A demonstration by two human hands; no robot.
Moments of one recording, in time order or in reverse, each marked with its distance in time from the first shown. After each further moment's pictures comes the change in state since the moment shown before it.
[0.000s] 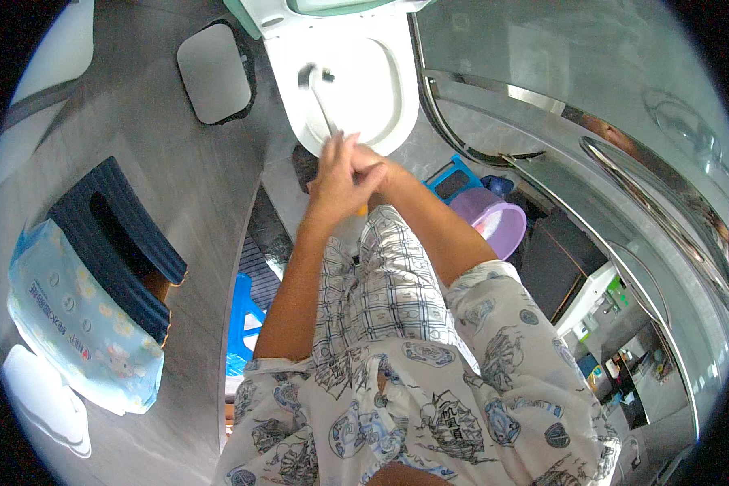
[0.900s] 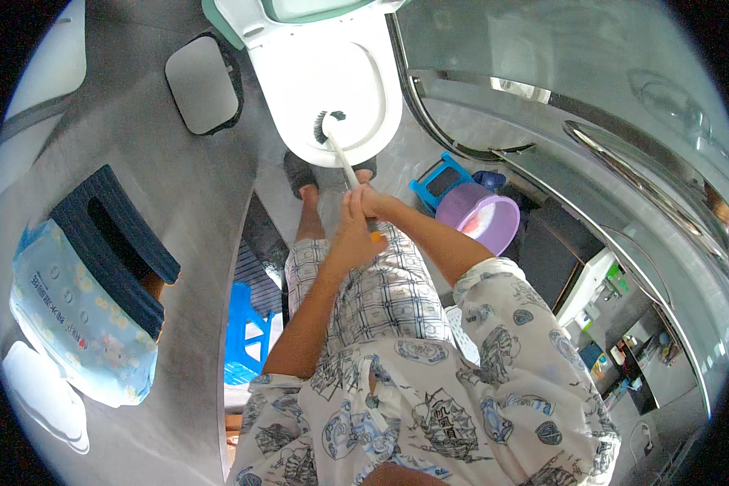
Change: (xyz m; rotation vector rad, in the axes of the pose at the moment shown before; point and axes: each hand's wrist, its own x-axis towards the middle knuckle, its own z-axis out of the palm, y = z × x) left_hand -0.083 -0.003 0.071 -0.066 -0.270 -0.048; right_hand -0.016 0.131 -0.050 -1.204 0.184 -0.226
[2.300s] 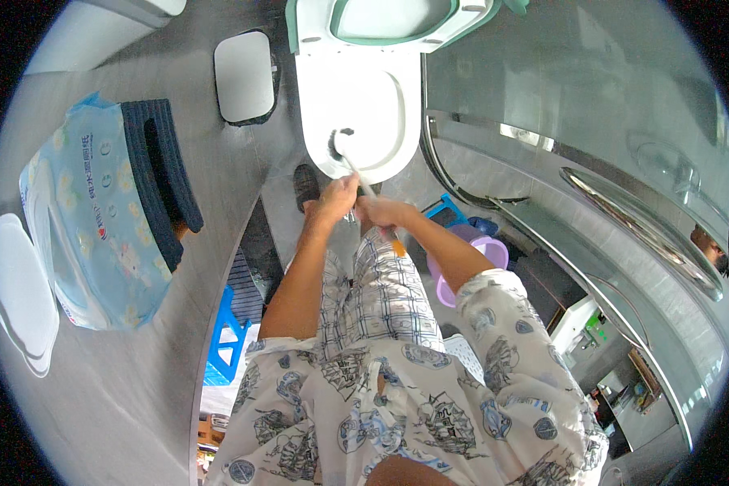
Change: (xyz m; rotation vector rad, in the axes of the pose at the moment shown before) left_hand 0.055 -0.082 -0.061 -0.136 0.077 -0.450; right_hand 0.004 -0.081 -0.060 0.216 -0.353 0.469
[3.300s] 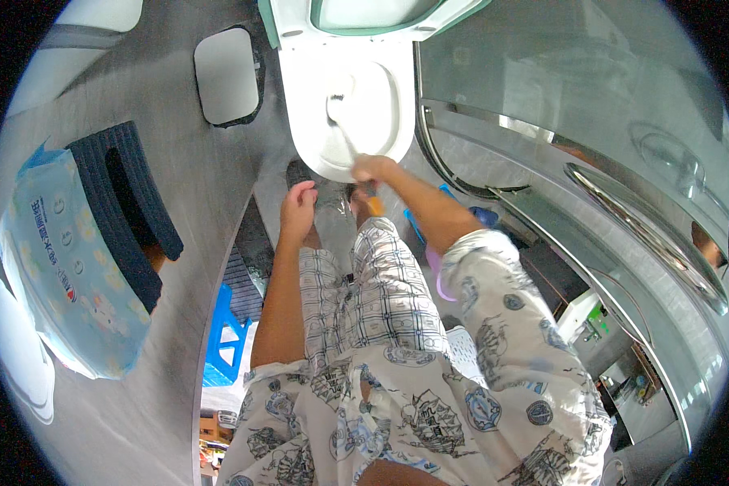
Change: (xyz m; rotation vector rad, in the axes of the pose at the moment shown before) left_hand -0.023 -0.074 0.000 -0.313 0.299 0.181; right_hand 0.054 -0.028 -0.069 -0.331 -0.183 0.134
